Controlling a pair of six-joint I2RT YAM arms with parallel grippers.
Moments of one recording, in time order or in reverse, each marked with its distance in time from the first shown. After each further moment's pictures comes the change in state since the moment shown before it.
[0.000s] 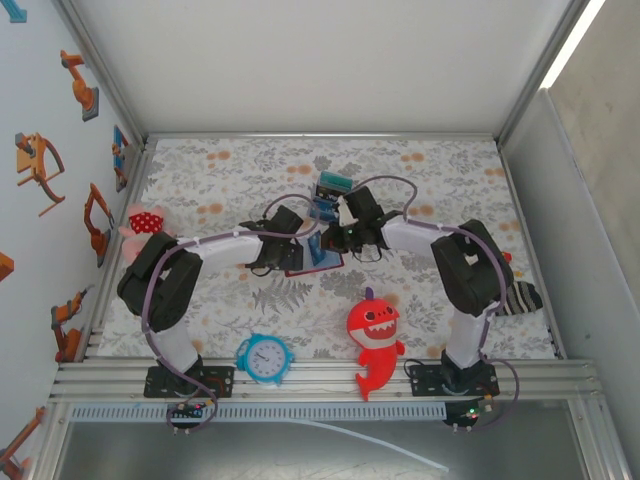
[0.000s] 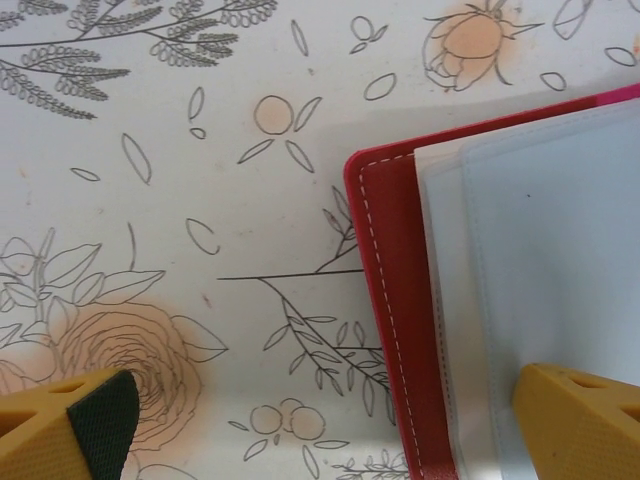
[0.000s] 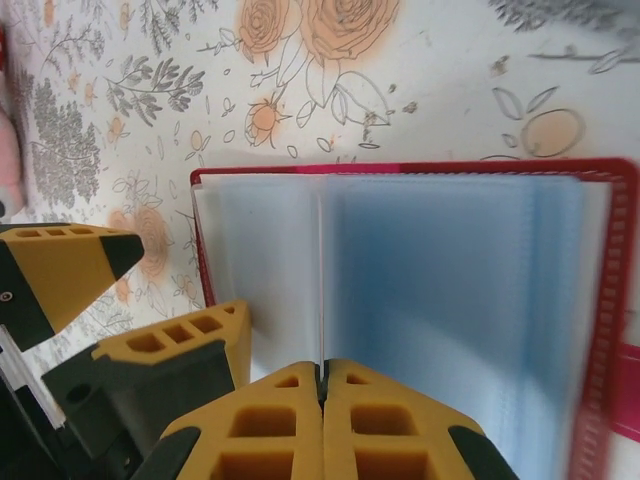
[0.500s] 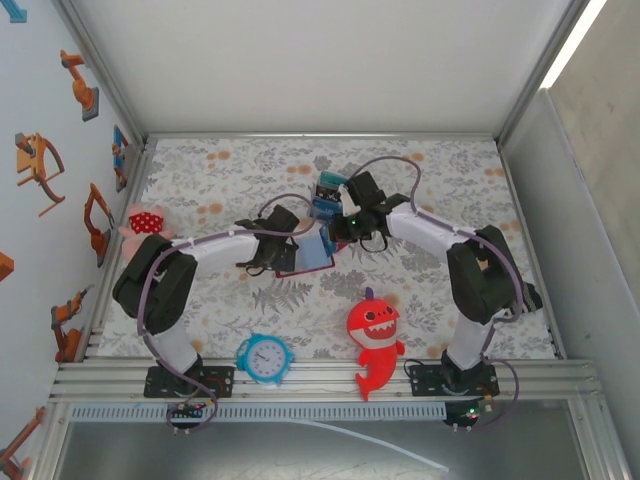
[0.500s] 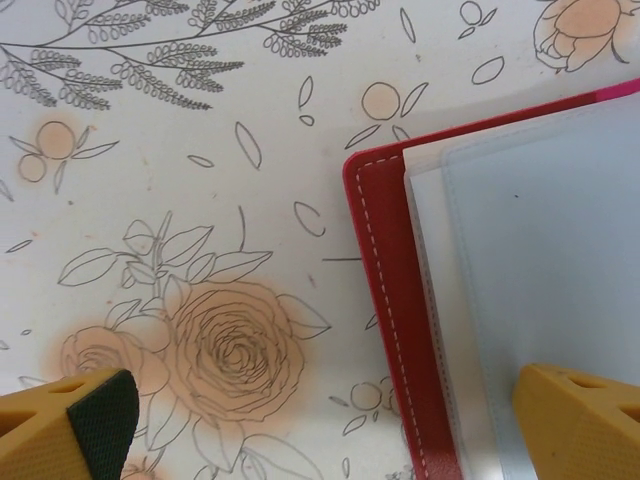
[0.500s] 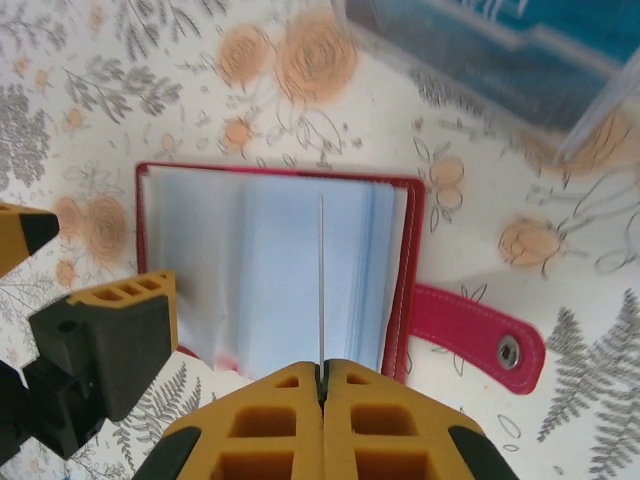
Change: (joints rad) left arm 0.013 -0.033 0.001 -0.079 -0.067 0.045; right arm -0.001 -0.058 0.166 -0.297 0.149 -0.200
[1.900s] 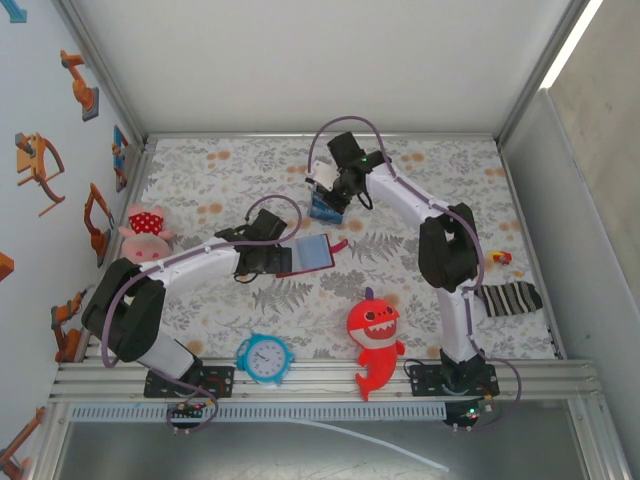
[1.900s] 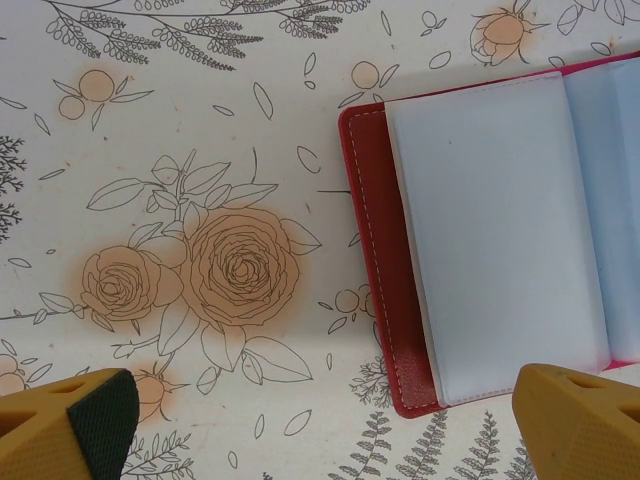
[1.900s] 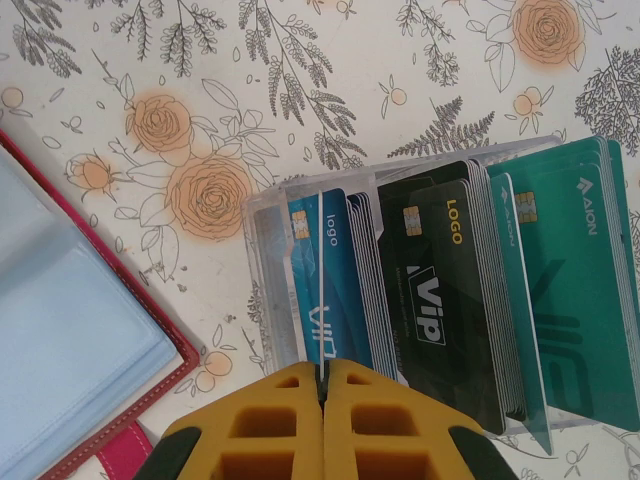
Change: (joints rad) left arm 0.001 -0.201 -0.121 0.038 0.074 -0.072; right arm -0.031 0.336 0.583 -0.296 0.180 -0.968
